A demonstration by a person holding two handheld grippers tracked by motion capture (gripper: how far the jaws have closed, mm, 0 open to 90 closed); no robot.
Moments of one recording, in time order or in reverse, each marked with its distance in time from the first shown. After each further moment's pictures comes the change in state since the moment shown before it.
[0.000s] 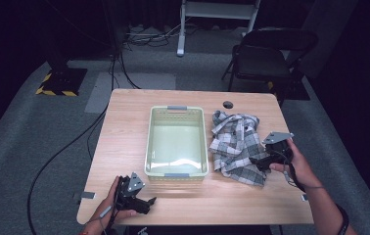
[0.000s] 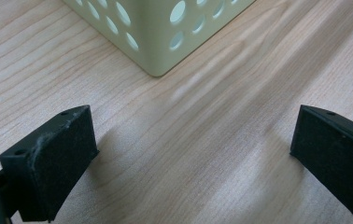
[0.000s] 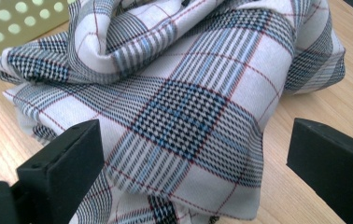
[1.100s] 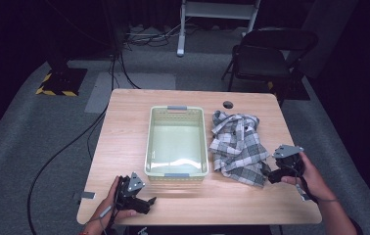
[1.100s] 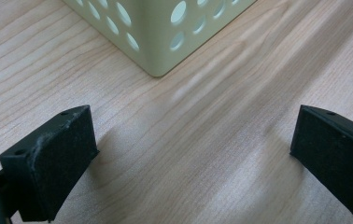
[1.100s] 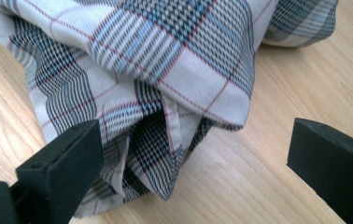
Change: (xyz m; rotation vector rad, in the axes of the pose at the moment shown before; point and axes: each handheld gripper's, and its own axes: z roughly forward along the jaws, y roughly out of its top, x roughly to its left) left arm 0.000 0.000 0.000 0.000 0.001 -0.001; right arm 0.000 -0.047 -0.013 0.040 -0.046 -0.072
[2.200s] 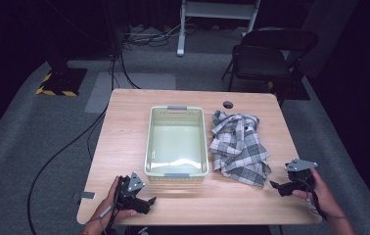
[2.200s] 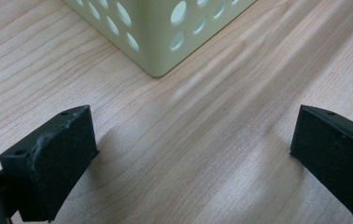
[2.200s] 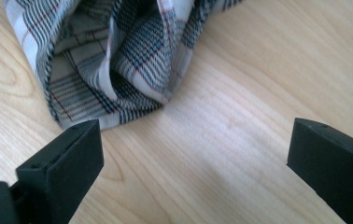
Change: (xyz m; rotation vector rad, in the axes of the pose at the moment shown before) left arm 0.000 0.000 0.000 0.000 0.000 0.000; right arm 0.000 -0.067 0.002 -0.010 0.025 0.115
